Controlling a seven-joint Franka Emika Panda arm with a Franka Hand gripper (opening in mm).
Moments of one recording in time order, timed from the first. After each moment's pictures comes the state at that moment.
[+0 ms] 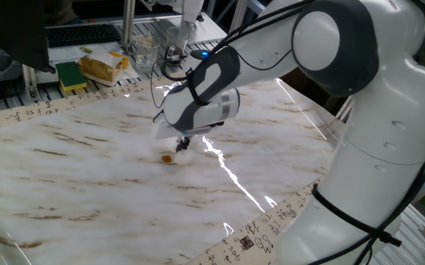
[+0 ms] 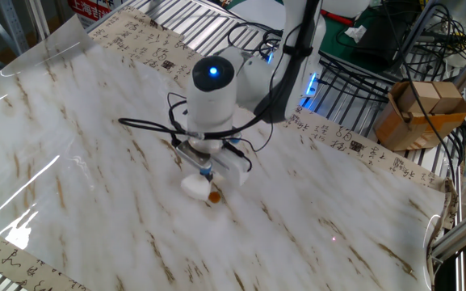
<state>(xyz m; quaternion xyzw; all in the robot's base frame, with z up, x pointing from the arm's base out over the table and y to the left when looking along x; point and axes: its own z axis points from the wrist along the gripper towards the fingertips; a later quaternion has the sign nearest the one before) 0.472 -0.009 0.089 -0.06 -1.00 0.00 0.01</state>
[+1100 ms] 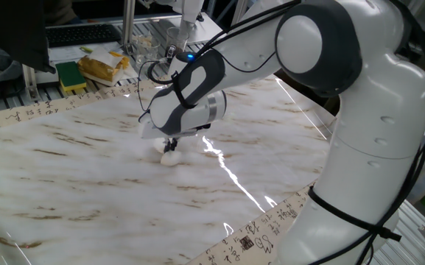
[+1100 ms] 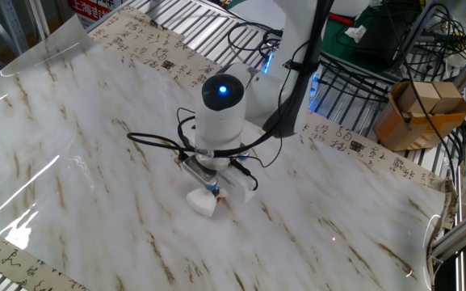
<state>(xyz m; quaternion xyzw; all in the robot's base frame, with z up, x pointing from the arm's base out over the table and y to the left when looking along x) 0.489 0.021 0.078 -0.10 -1.00 -0.01 0.01</state>
